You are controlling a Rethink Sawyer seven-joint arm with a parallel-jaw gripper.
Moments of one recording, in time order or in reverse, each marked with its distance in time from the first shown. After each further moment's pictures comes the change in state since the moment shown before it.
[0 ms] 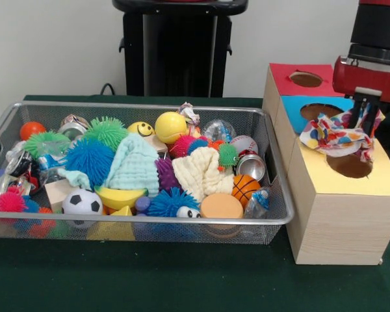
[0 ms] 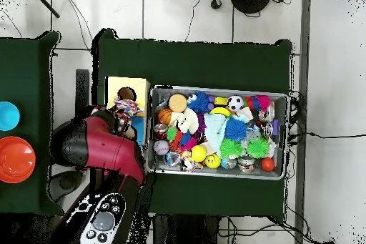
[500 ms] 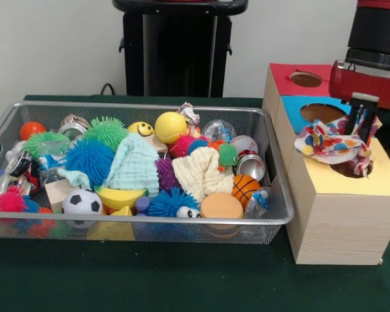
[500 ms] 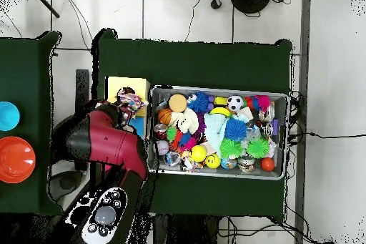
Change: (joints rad) arm -0.007 0.034 -0.028 -0.047 0.000 0.000 0.000
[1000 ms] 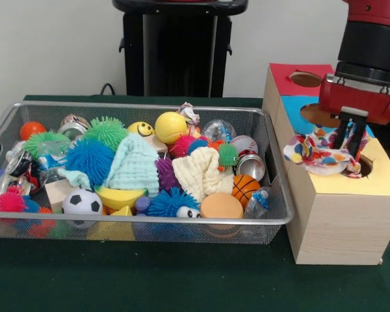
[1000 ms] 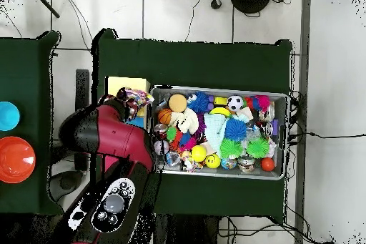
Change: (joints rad) arm -0.031 0.043 0.000 -0.039 0.000 -0.014 0.000
